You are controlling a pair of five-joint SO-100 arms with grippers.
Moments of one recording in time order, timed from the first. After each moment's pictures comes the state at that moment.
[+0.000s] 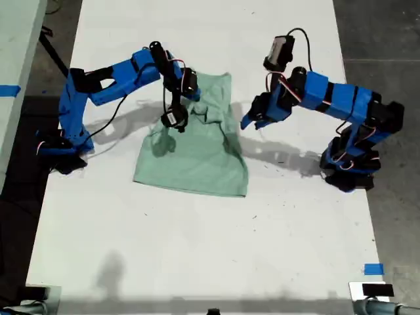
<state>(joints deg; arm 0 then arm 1) -33.8 51.0 45.8 78.0 38.4 15.4 103.4 91.8 79.4 -17.7</state>
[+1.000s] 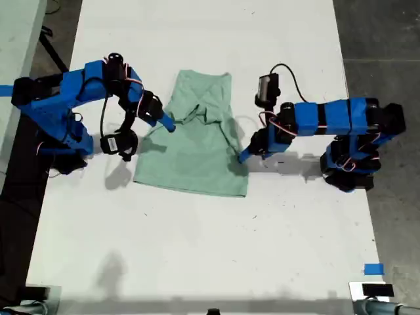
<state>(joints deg) -15.1 96.9 83.6 93.6 29.0 1.0 104.2 108.0 73.6 -12.7</state>
